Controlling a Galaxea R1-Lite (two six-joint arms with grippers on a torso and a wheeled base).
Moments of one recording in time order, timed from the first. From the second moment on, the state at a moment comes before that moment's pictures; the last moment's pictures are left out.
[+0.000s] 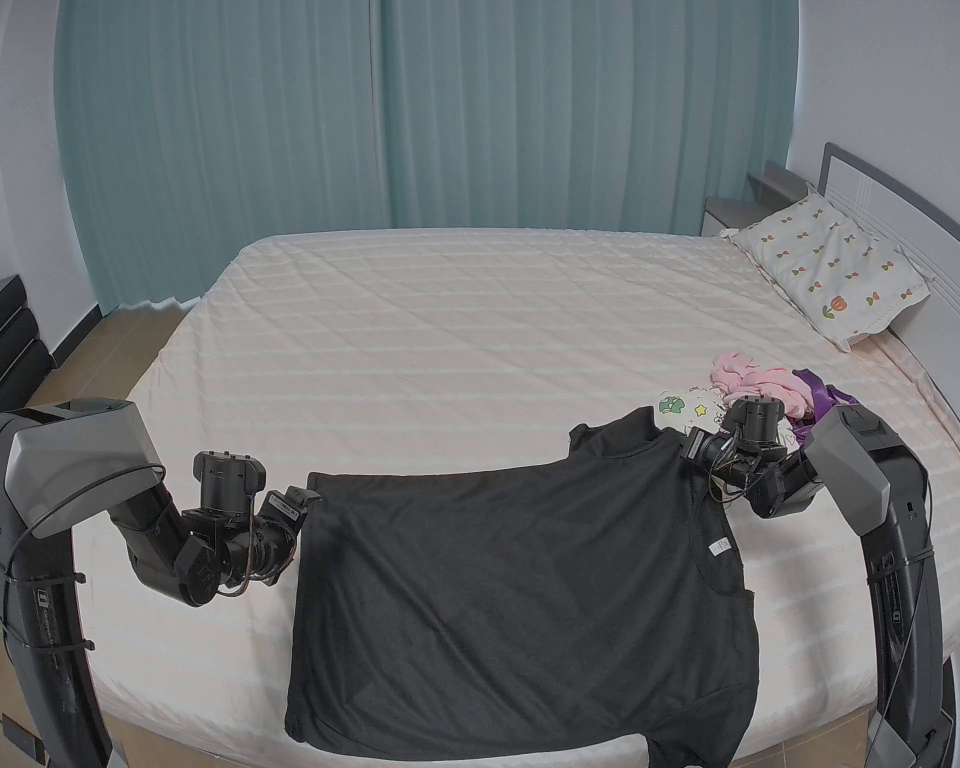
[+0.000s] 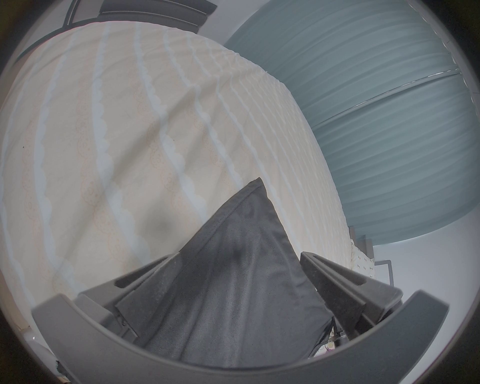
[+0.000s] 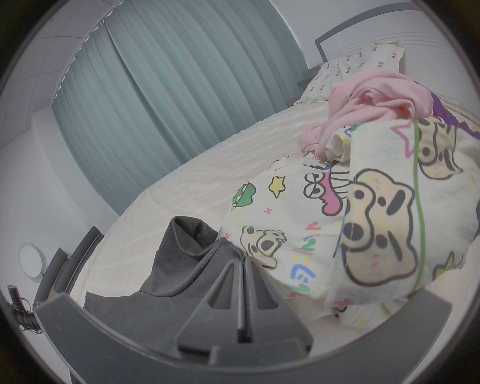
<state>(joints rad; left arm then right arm) -0.14 2.25 -0.73 -0.87 0.00 -1.17 0.03 2.72 -1.60 -0.74 0.14 0.43</state>
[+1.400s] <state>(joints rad) -0.27 2.13 -0.37 -1.06 0.00 -1.13 0.05 2.21 -0.33 -1.32 0.16 0.84</state>
